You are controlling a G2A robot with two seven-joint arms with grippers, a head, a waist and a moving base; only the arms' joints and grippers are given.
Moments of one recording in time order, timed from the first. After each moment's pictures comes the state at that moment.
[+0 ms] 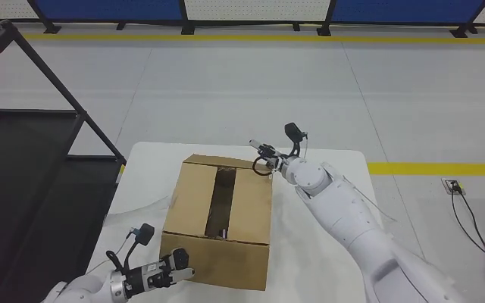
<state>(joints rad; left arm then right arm) 1.44 -0.93 -1.52 -1.67 -0.09 -0.65 -0.94 -0.20 -1.53 0.64 -0.42 0.20 -0.06 0.32</state>
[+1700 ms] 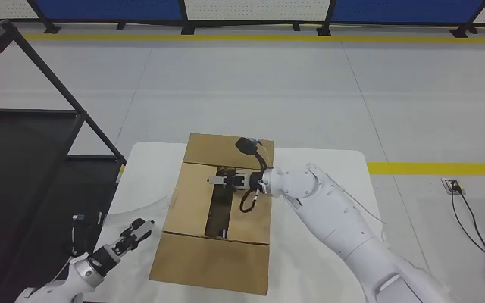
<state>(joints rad) 1.48 -0.93 -1.67 -1.64 -0.09 -0.44 -0.60 -0.29 -1.51 0.71 -0.72 0.05 -0.28 0.78</state>
